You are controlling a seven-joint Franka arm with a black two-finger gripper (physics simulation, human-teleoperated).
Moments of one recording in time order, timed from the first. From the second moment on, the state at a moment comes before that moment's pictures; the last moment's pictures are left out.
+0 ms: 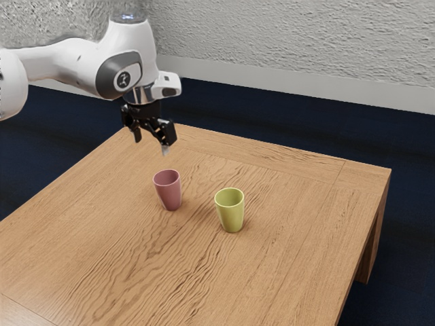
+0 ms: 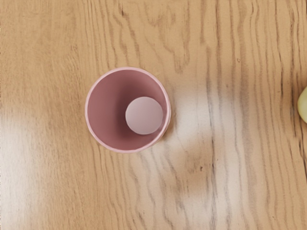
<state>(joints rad) 0.02 0.15 -0.05 -1.75 0.14 1.96 0.00</state>
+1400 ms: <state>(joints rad) 0.05 0.23 -0.06 -1.81 0.14 2.11 0.00</state>
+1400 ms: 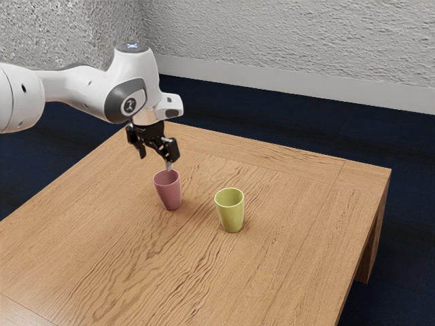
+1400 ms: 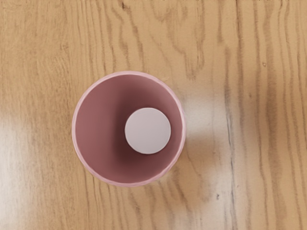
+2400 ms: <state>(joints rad) 0.05 0.30 -0.08 -1.79 0.14 2.16 -0.02</state>
